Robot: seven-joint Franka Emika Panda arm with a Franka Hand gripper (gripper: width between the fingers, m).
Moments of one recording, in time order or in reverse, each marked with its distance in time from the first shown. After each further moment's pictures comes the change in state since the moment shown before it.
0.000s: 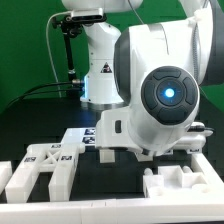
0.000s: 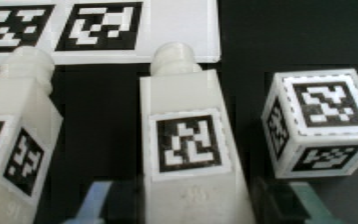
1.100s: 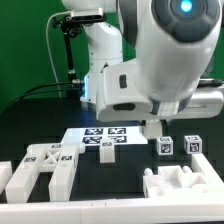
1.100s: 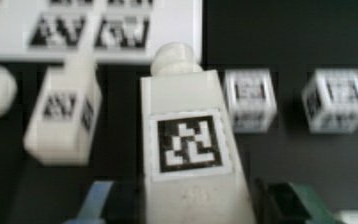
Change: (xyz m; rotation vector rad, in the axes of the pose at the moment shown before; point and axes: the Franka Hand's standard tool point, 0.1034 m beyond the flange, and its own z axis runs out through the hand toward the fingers) arm -0.028 -0.007 -0.096 0.015 0.252 -0.038
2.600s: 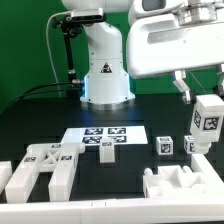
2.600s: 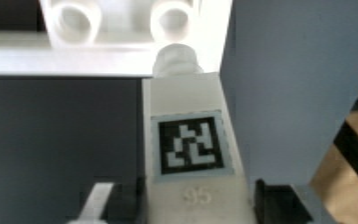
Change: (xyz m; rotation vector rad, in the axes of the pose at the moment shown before) arm 0.040 -0.056 -0.121 0.066 1.114 -0.098
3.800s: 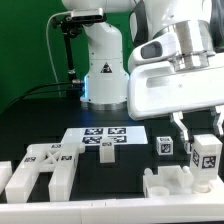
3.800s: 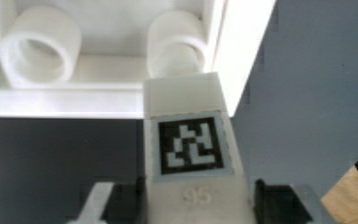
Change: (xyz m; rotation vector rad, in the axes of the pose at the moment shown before) arm -0.038 0.003 0.056 0.001 0.054 -0.042
